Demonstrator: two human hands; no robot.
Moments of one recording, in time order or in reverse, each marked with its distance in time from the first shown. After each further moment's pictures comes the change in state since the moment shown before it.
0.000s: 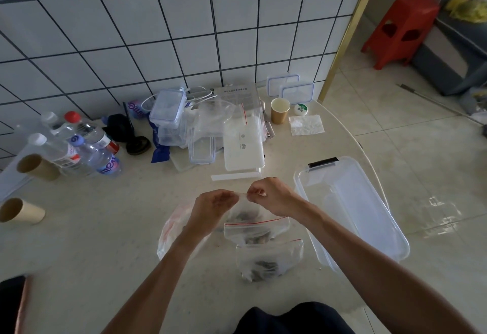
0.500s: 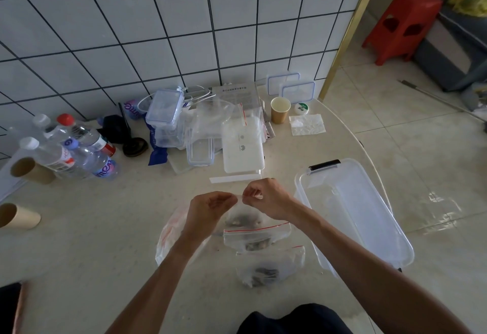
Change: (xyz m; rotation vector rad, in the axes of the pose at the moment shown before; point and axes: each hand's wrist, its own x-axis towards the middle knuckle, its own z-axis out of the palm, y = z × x) left_hand 0.006 0.000 -0.002 -0.013 0.040 0.012; right_hand 0.012 -0.002 0.006 0.111 0.046 -0.046
